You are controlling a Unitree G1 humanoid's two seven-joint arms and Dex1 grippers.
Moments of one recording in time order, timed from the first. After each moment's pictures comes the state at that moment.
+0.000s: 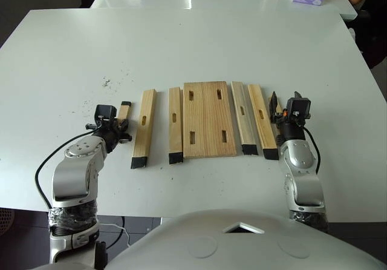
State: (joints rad) left arm 0.11 0.42 0.24 -0.38 -0.18 0.97 -0.23; right arm 0.22 -0.01 0.03 -0.31 -0.10 0.19 -0.08
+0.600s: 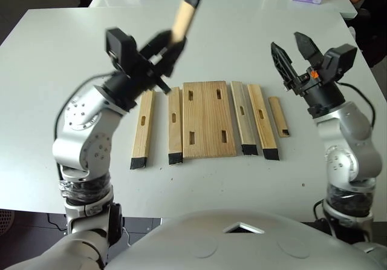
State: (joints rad) left arm -0.12 0.35 0.12 -0.55 -0.66 0.52 -0.66; right arm -0.09 -0.37 -0.15 -0.54 0.62 0.47 0.54
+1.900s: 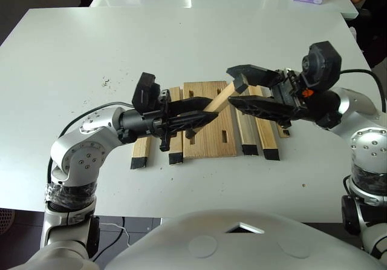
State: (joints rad) left arm -0.09 0.54 0.05 -0.52 -1.08 0.71 -0.96; right arm -0.25 -0.55 -0.04 -0.55 1.14 0.74 0.83
